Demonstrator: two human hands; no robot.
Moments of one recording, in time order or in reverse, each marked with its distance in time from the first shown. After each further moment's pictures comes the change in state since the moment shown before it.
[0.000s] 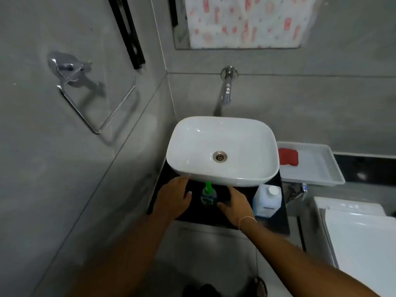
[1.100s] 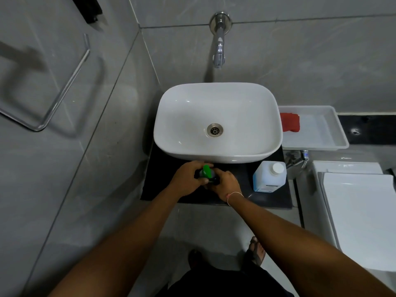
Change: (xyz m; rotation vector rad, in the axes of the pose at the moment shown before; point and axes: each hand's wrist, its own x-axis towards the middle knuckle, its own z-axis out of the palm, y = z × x) left_hand 0.050 0.014 0.043 -0.430 -0.304 -0.068; right_hand 0.045 0.019 0.049 -0.004 -0.126 0.117
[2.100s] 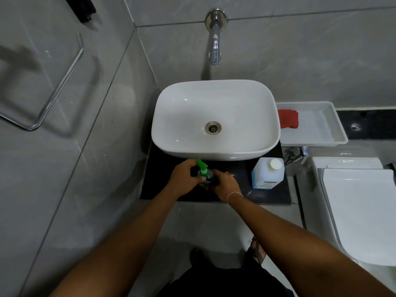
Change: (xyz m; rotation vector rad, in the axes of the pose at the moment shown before) left_hand -0.007 0.002 0.003 -0.102 0.128 -0.055; right_hand -0.005 0.007 0.004 -0.014 -0.025 -0.019
